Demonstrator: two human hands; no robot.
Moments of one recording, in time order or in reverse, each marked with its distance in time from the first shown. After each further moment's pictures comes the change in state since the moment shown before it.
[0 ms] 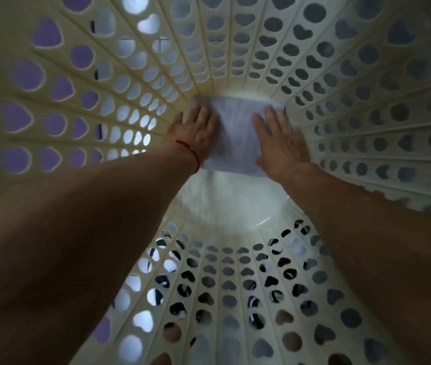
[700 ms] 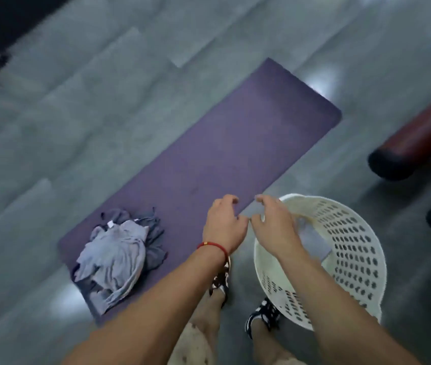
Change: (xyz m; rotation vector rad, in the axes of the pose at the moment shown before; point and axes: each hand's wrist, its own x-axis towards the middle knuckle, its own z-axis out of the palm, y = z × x) left_hand -0.603 -0.106 -0.257 -1.495 0.532 -1.029; right_hand -0.442 -0.328 -0.406 0.298 -0.027 -0.562
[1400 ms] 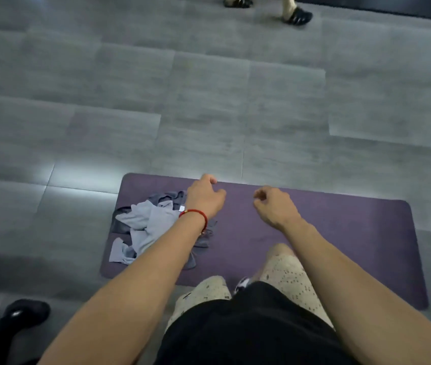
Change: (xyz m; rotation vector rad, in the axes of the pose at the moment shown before) left_hand 0.083 -0.298 -0.377 -0.585 0.459 -0.562; right_hand 0.146 -0.435 0.231 -0.580 -0.491 -0.460
